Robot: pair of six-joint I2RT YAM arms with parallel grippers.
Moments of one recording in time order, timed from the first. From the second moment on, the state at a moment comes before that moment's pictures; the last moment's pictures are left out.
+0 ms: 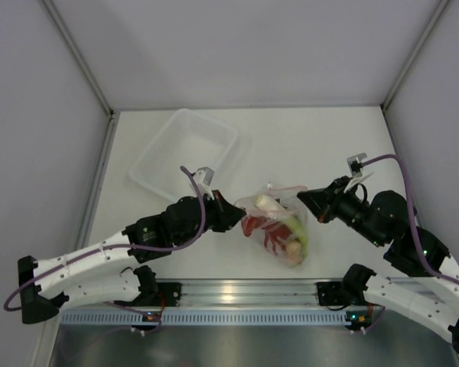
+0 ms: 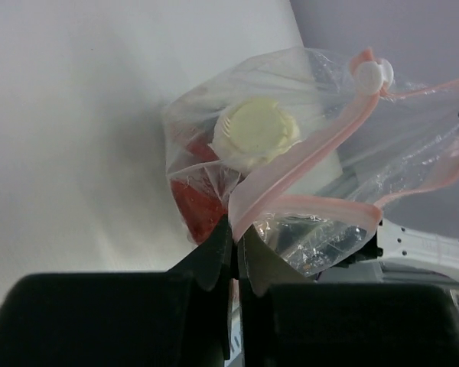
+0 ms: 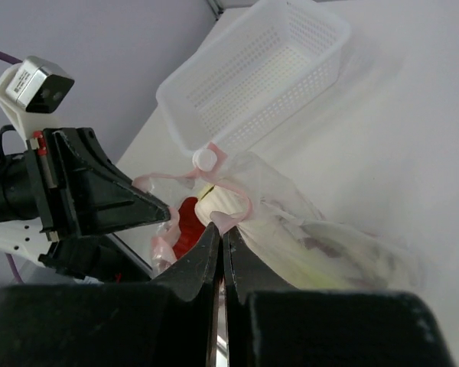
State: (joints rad) left arm -1.13 0.91 0.82 -0.25 -0.30 -0.93; right arm 0.87 0.54 0.92 -0.50 0.15 0.52
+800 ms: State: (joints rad) left arm -1.20 1.02 1.20 -0.40 -0.03 -0.58; right arm 0.87 0.52 0.91 -0.58 0.08 0.49
